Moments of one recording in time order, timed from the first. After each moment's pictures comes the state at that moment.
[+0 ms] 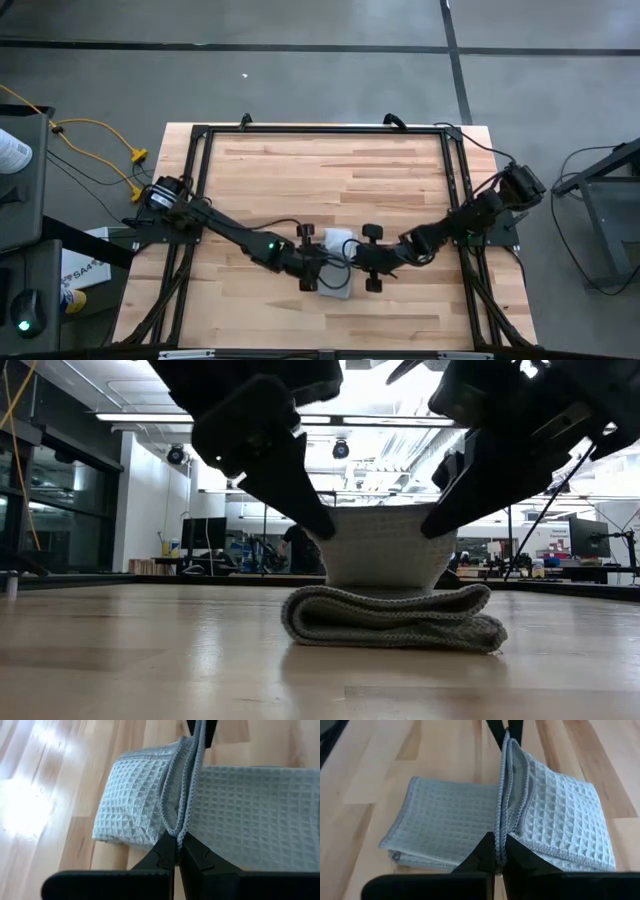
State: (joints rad) left arm -0.40 1.85 1.21 -0.30 -0.46 -0.28; right arm 0.46 1.61 0.75 0.07 0.29 0.36
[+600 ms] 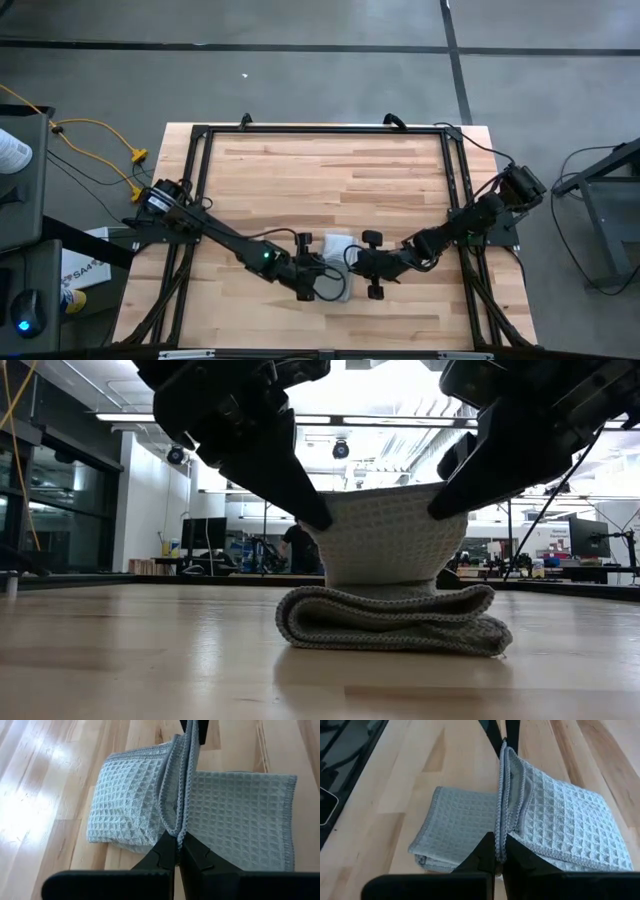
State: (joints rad) left arm -0.47 1.85 1.20 -0.27 -0.49 -0.32; right arm 0.51 1.61 0.74 0.14 0.29 0.40
